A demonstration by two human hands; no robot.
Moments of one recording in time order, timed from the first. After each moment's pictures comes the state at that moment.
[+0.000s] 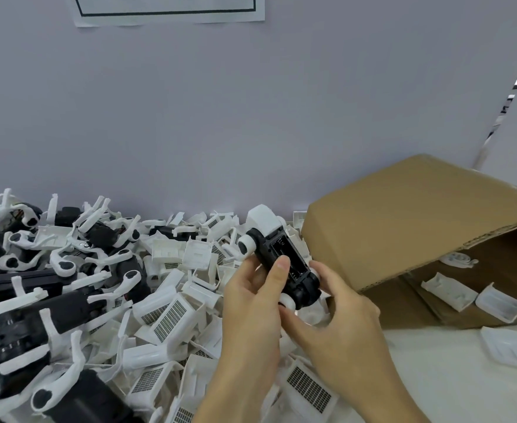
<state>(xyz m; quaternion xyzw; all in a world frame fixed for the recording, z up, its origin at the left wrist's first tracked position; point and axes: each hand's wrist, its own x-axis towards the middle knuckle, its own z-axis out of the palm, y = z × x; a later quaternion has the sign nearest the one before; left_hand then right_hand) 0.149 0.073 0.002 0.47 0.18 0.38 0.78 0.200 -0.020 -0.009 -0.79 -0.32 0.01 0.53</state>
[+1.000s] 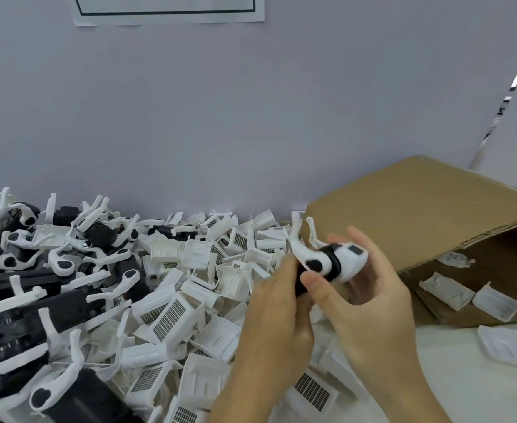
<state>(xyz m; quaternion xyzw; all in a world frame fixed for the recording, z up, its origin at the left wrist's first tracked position) 0.142 0.070 -0.009 0.82 0.06 0.39 0.42 0.210 -0.026 0.001 -0.57 -0.27 0.06 0.77</state>
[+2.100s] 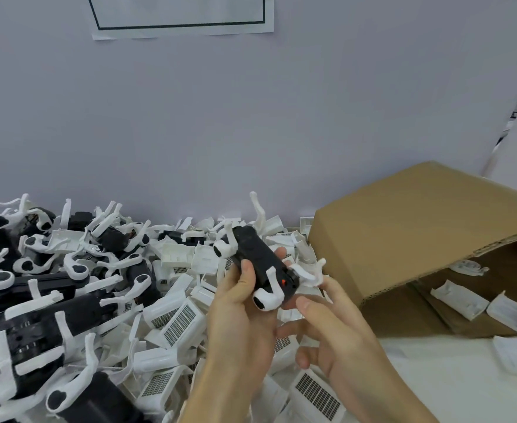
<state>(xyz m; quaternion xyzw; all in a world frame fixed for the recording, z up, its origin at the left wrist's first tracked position) 0.128 0.089 0.011 0.33 0.13 0.32 0.88 0.195 -0.009 -0.010 -0.53 -0.23 0.33 0.75</state>
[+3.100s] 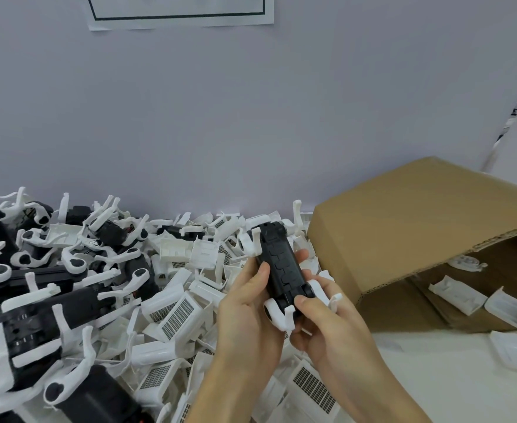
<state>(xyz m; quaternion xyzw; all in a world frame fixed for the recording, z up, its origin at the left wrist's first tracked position) 0.131 0.085 0.000 0.36 0.08 0.26 0.89 0.196 -0.001 -0.019 -0.49 -0.19 0.34 0.78</state>
